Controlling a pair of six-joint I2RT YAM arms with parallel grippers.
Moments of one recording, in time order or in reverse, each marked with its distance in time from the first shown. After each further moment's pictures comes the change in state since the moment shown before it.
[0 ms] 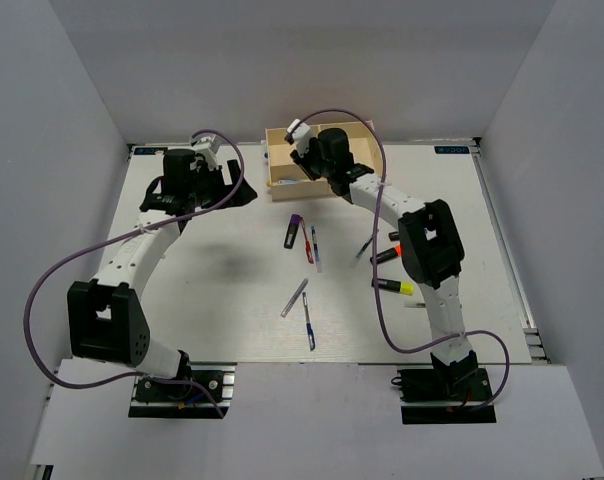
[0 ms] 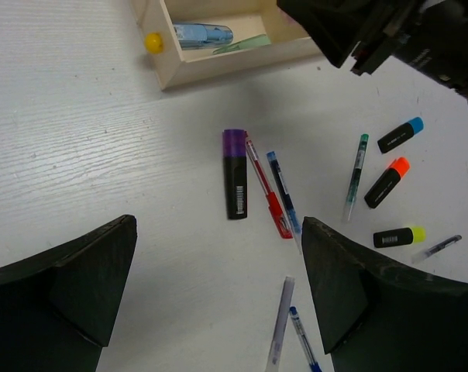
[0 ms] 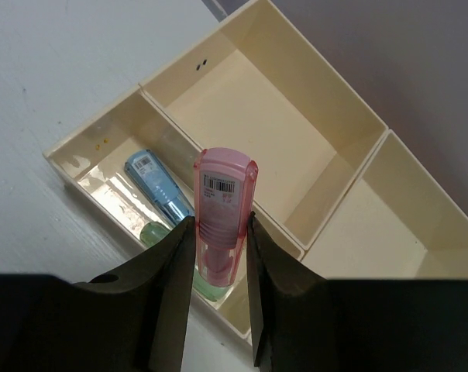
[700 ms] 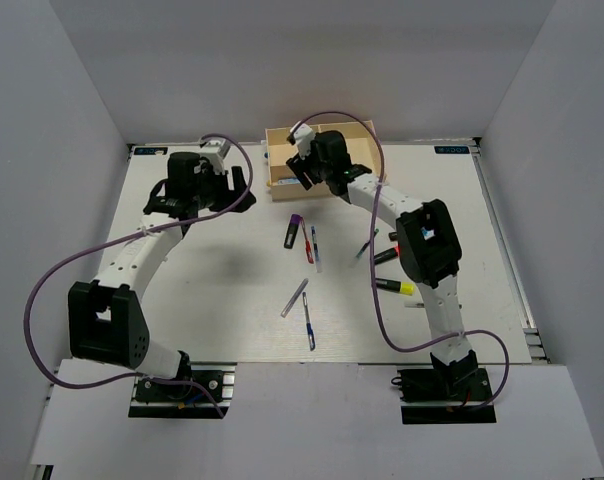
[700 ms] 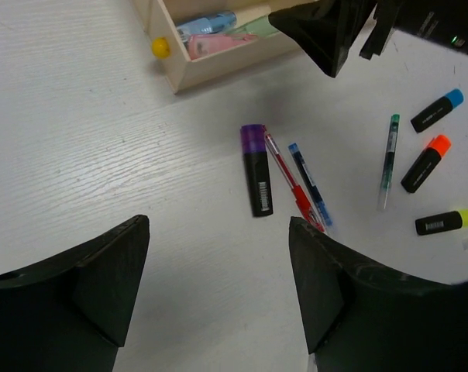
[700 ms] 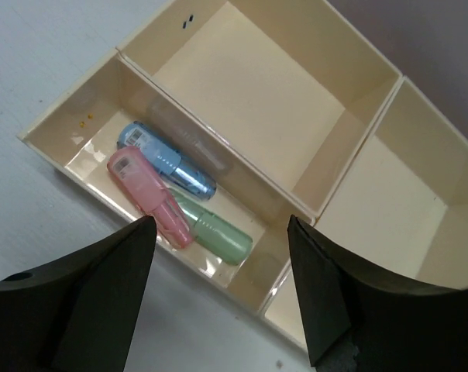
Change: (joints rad) left arm -0.019 -0.016 -0.030 0.029 -0.024 0.130; right arm 0.002 0.039 0.024 -0.053 0.083 0.034
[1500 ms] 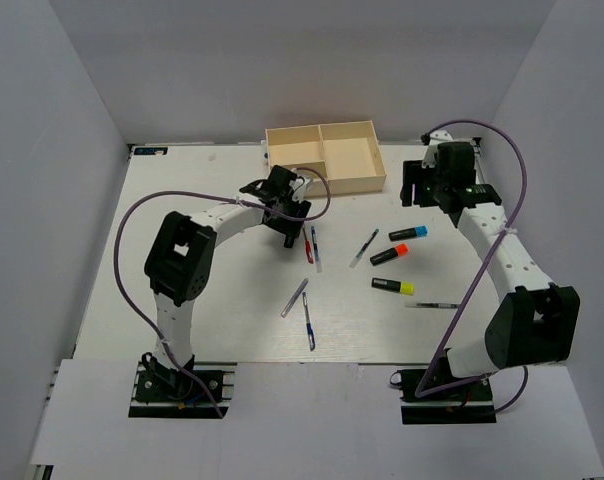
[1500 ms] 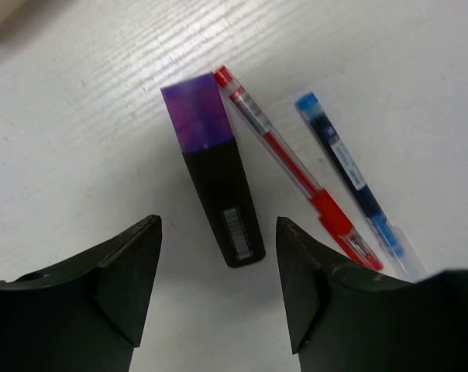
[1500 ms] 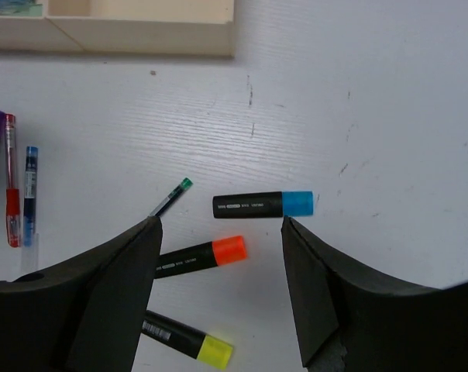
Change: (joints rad) left arm -0.367 0.566 0.322 -0.193 -0.311 0.145; right arm -0.385 -0.812 -0.578 -0.452 -0.002 0.425
